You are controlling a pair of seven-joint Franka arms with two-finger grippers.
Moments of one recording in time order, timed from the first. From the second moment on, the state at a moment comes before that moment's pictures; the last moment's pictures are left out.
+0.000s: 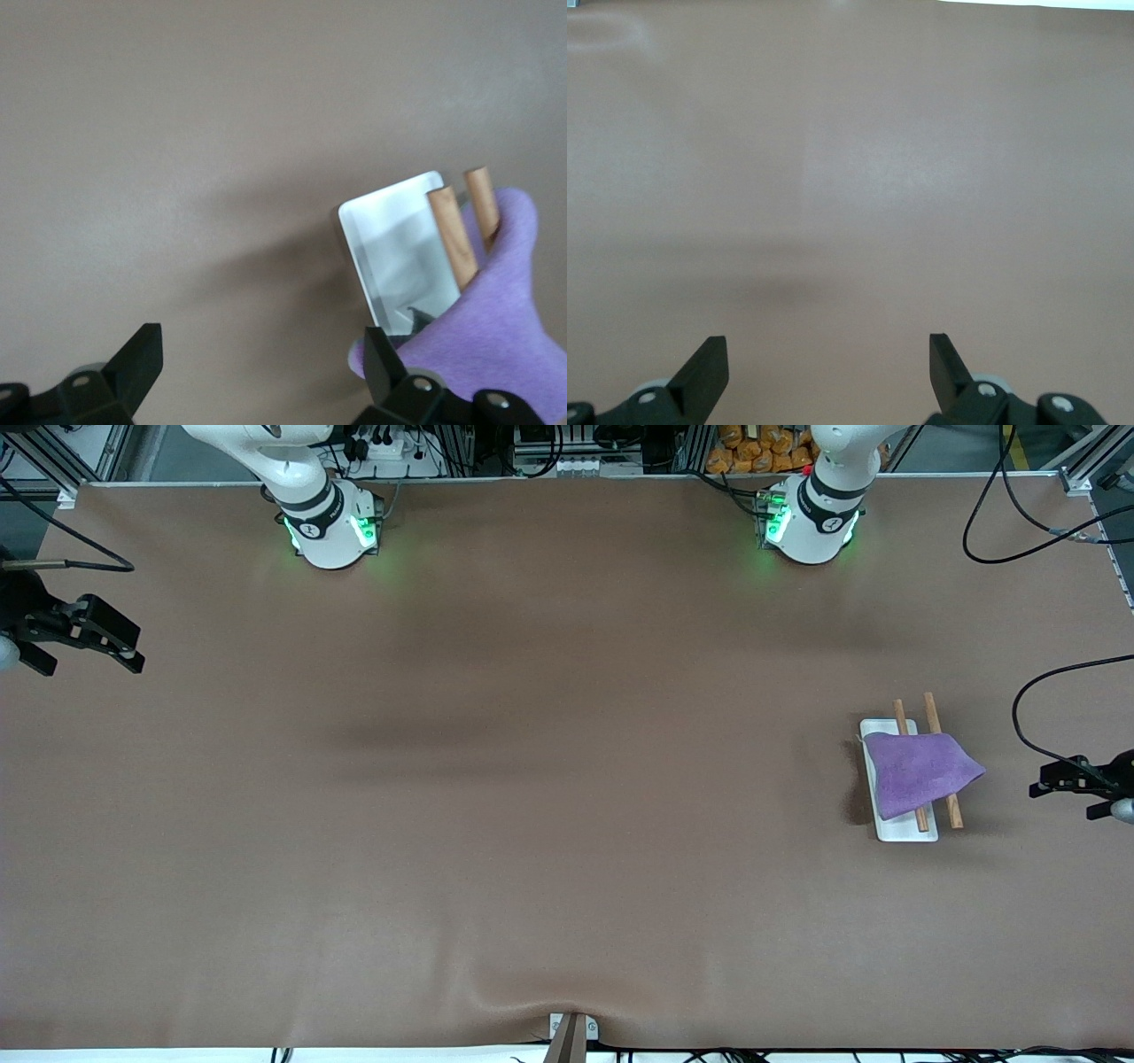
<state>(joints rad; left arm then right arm) 0.48 0.50 -0.13 -1.56 -0.11 2.08 0.78 -0.03 0.00 0.07 -1.49 -0.04 1.57 0.00</state>
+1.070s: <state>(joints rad) 0.46 0.24 -0.35 -1.50 -0.04 1.74 0.24 -0.03 0.00 0.07 -1.49 -0.04 1.57 0.00</state>
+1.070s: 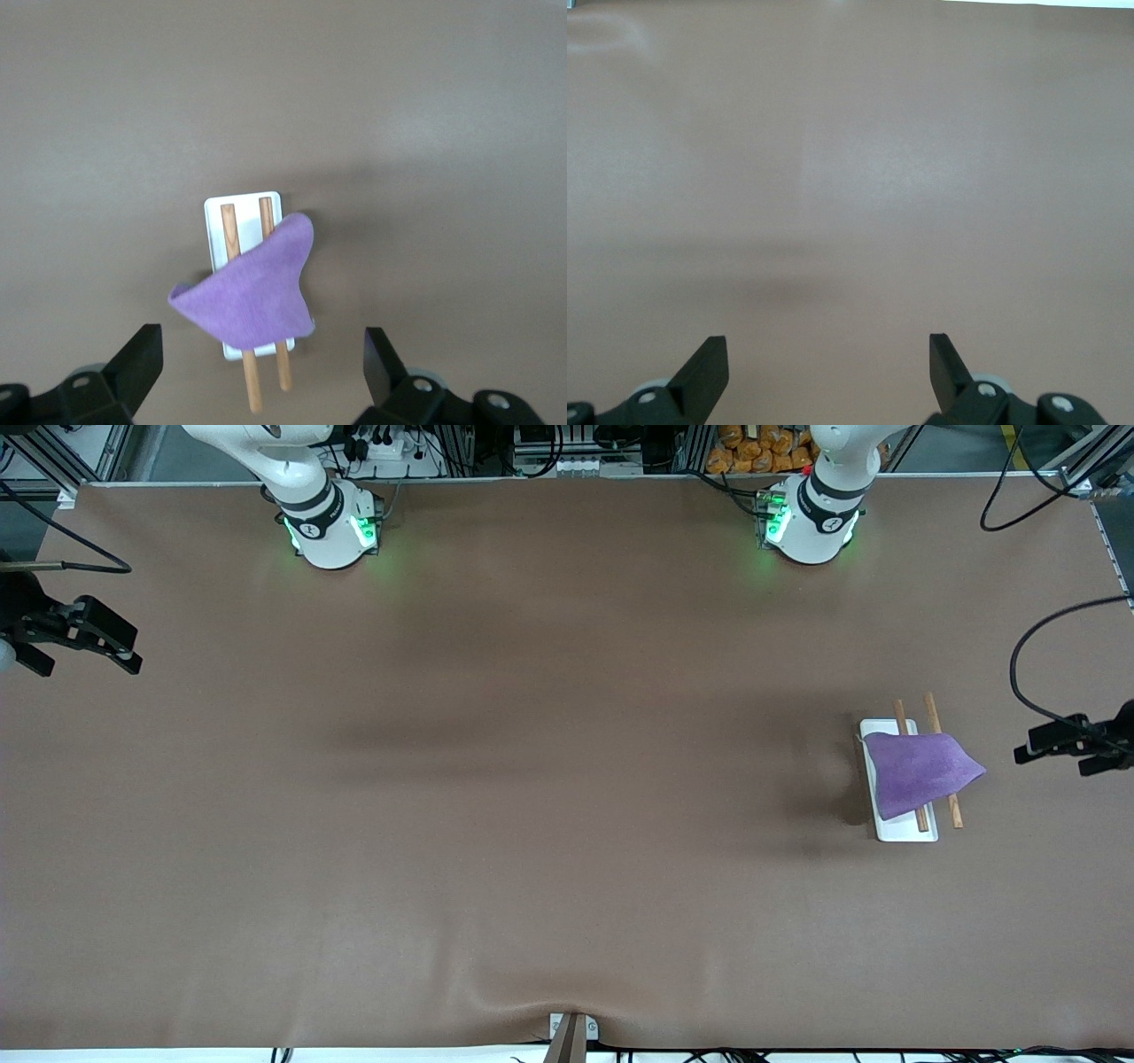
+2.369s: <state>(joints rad) 0.34 0.06 -0.41 -1.49 0.00 1.61 0.00 -0.04 0.00 0.06 -1.49 -0.04 1.57 0.00</state>
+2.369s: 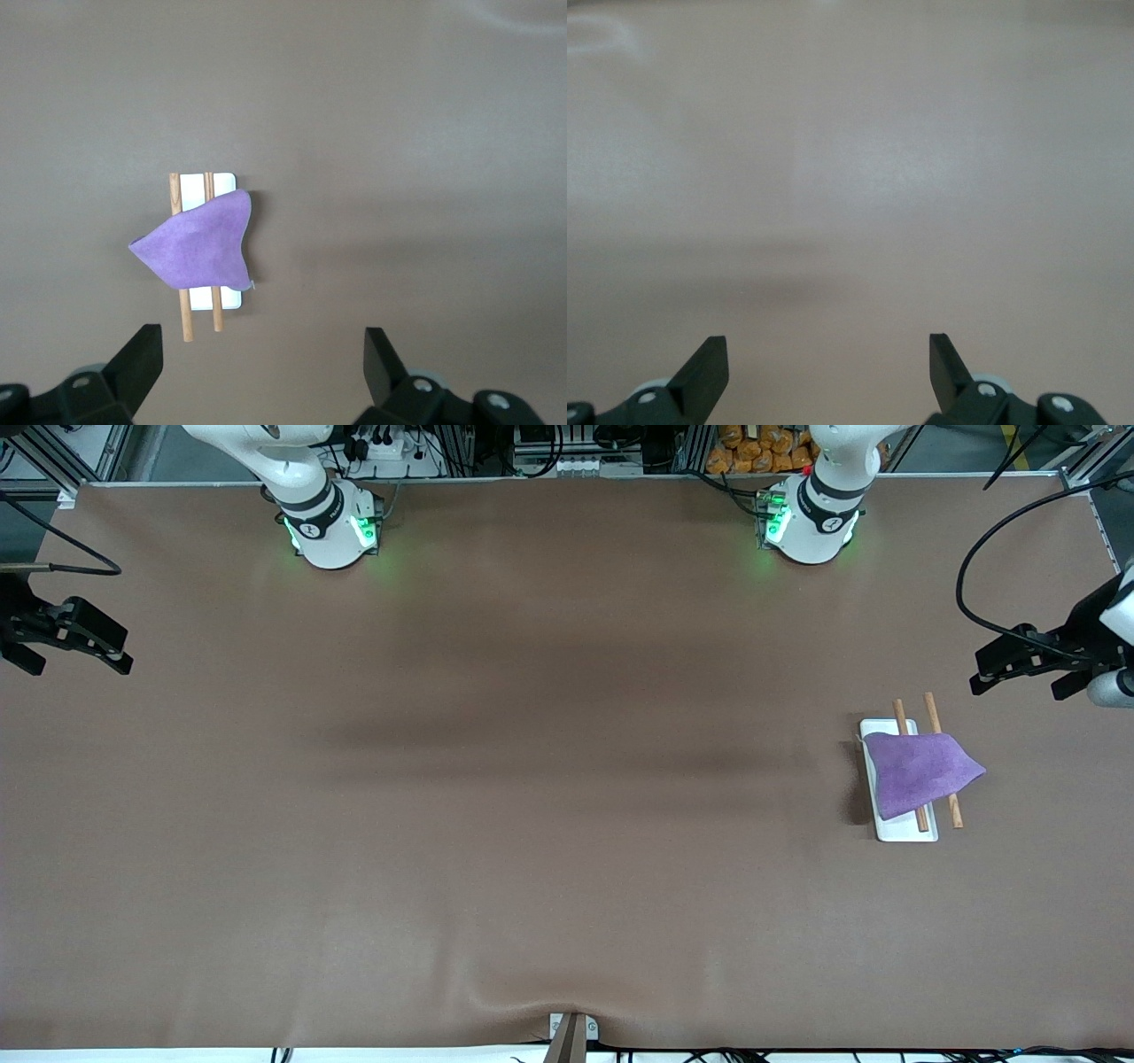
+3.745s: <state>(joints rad) 0.02 -0.06 -0.06 -1.56 0.00 1.47 -0.01 -0.04 0.00 0.06 -1.49 -0.04 1.56 0.00</state>
